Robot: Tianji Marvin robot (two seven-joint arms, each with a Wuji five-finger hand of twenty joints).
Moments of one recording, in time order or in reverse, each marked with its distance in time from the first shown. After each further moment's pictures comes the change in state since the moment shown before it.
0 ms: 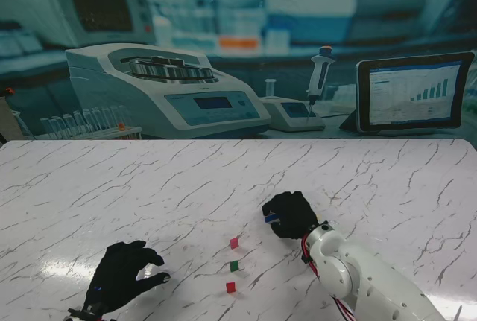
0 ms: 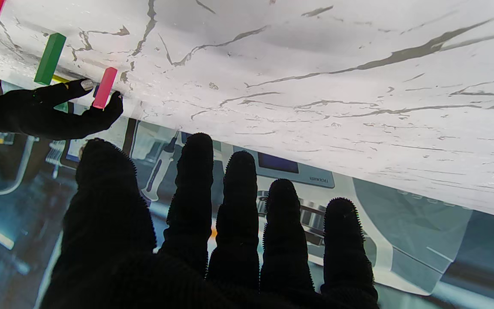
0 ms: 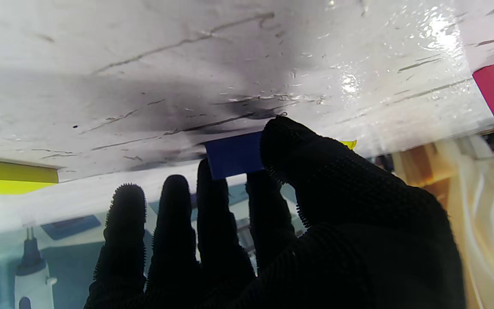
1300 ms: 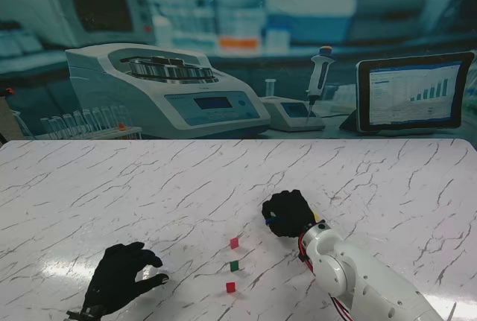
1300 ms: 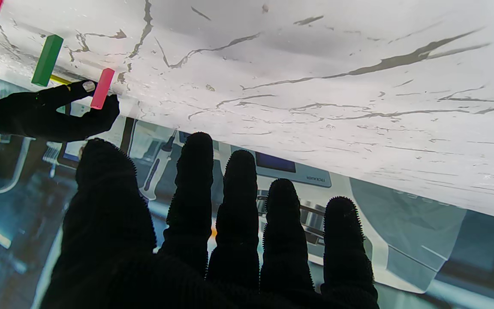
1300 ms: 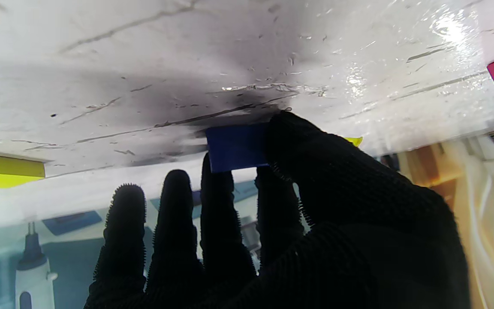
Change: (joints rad) left arm 0.005 -0.001 0.000 0.009 -0.001 0.001 0.018; right arm 0.018 -0.008 -0.027 0.004 0.001 0.039 -0.013; left_hand 0.000 0.000 0.000 0.000 0.000 -0.001 0.022 0.000 0.012 0.000 0.012 0.003 0.001 0.000 0.009 0.000 0.010 0.000 0.000 0.004; right_hand -0.012 -0.028 0.003 0.002 0.056 -0.118 0.431 -0.001 0.040 -0.043 0.151 0.099 0.029 -0.010 0.050 0.008 0.000 0.000 0.000 0.000
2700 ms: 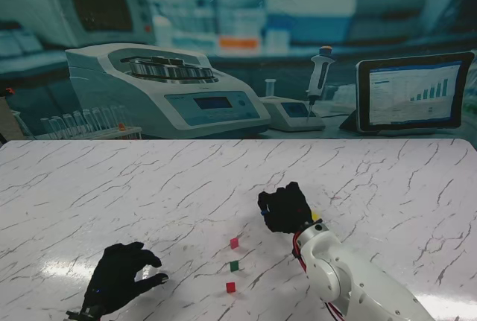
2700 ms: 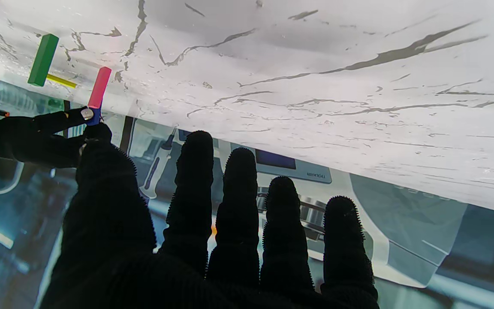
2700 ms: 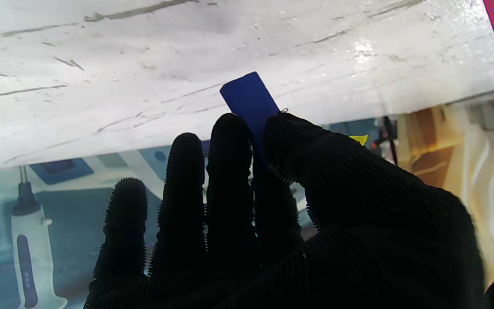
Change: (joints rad) left arm -0.003 0.000 0.000 0.008 0.014 -0.001 0.018; right arm -0.047 -0.011 0.018 -0.089 -0.047 0.056 -0.102; left_hand 0.000 0.000 0.000 0.000 0.010 0.000 0.011 0.000 0.012 0.000 0.008 0.001 0.011 0.000 0.015 0.002 0.001 0.000 0.009 0.006; right_hand -0.040 -0.043 0.080 0.082 -0.009 0.043 0.086 0.011 0.432 -0.109 0.154 0.054 0.308 -0.076 0.202 0.131 0.023 0.000 0.154 0.025
